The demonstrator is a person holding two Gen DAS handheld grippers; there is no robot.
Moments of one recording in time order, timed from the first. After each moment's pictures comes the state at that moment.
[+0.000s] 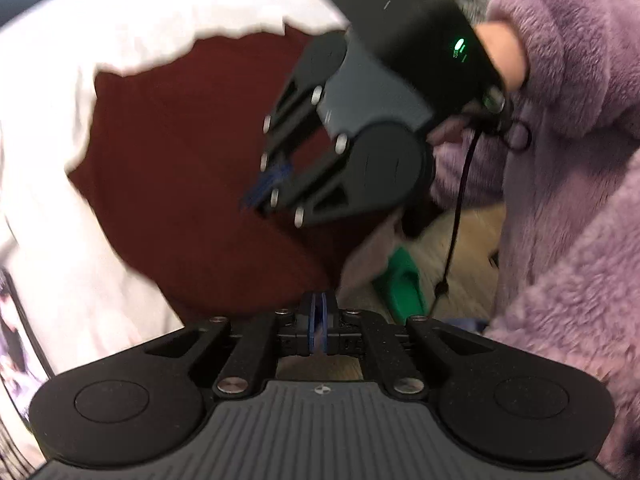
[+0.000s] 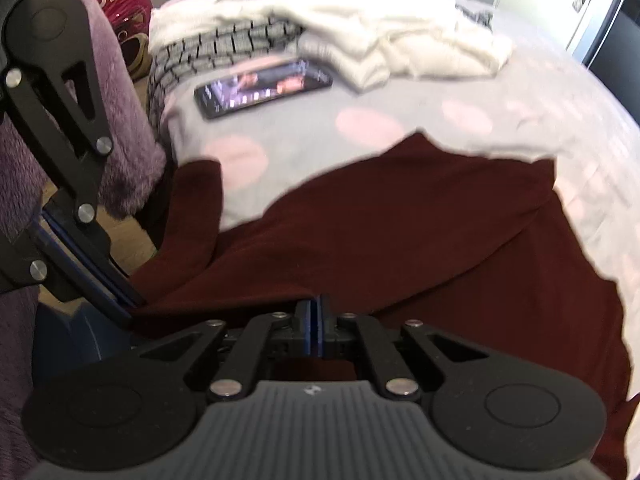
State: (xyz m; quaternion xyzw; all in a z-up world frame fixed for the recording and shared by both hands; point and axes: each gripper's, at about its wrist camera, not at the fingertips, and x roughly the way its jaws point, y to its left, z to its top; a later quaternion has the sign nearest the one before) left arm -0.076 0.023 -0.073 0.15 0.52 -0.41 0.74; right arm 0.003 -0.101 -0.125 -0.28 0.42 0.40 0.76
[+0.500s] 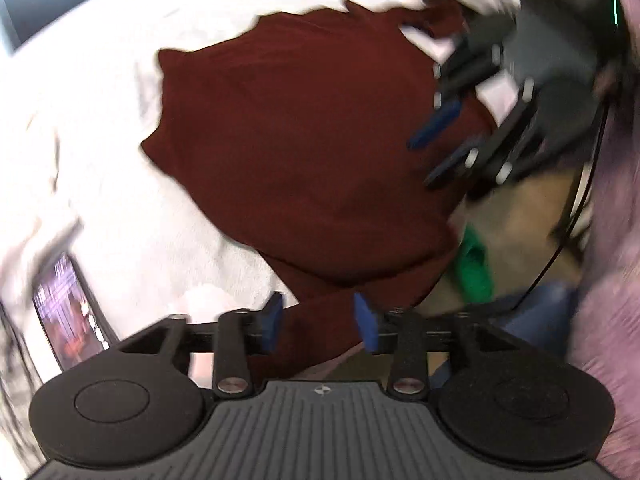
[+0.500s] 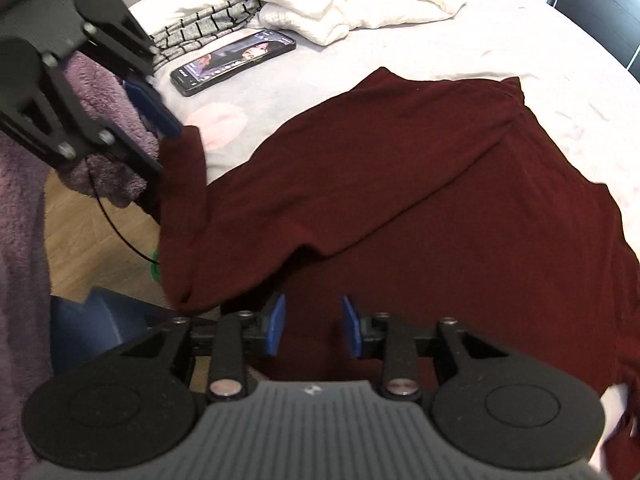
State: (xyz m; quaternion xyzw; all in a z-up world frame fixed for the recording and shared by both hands) left arm -0.055 0.054 -0.095 0.26 0.48 -0.36 0.76; right arm -0.022 -0.140 -0.125 -0.22 0.47 0.36 0.77
